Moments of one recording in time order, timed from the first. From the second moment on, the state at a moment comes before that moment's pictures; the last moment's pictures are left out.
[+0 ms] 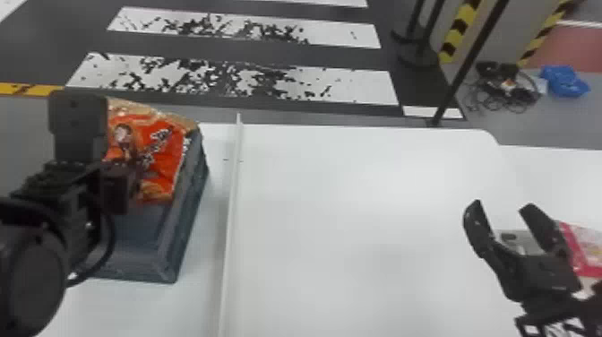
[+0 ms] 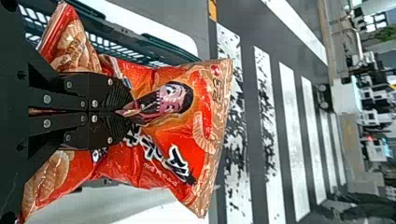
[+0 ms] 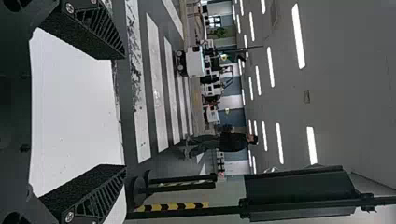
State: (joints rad) left arm 0.14 0.10 -0.02 -2.41 0.02 1.35 0.12; right arm 0.67 -0.32 -0.15 -1.87 -0.47 -0.34 0.09
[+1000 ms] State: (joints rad) left arm 0.14 0.09 -0.45 -2.31 0.01 1.16 -0.07; right arm 0.69 -0.30 -0.23 -1.91 -0.45 -0.38 0.03
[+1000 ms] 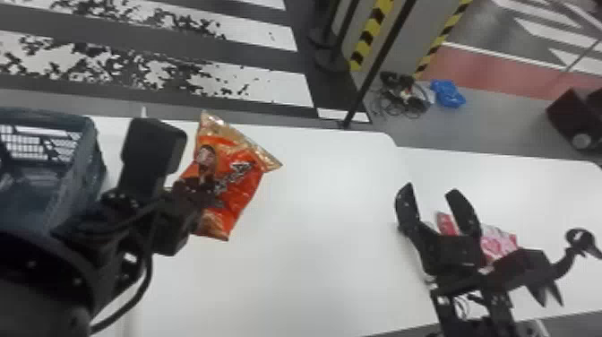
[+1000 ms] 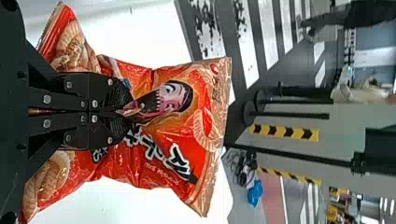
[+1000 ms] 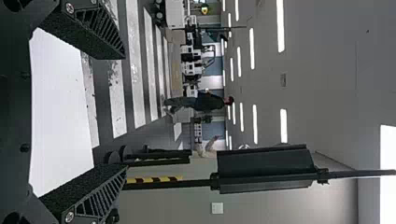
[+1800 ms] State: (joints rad) left arm 0.07 0.03 -0.76 -1.86 0.05 0.86 -0.10; right arm 0.66 -0.32 -0.29 -1.91 -0.46 -0.32 0.03
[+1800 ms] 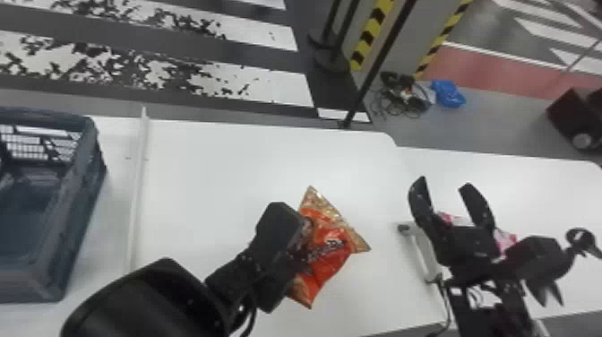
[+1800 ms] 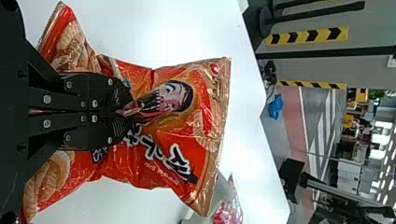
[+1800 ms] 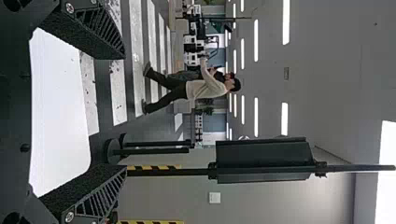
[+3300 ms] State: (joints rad) left arm 0.16 0.04 -0.57 -1.91 0.08 0.71 -0.12; right arm 0.66 -0.32 -0.30 -1.89 -0.47 -0.34 0.05
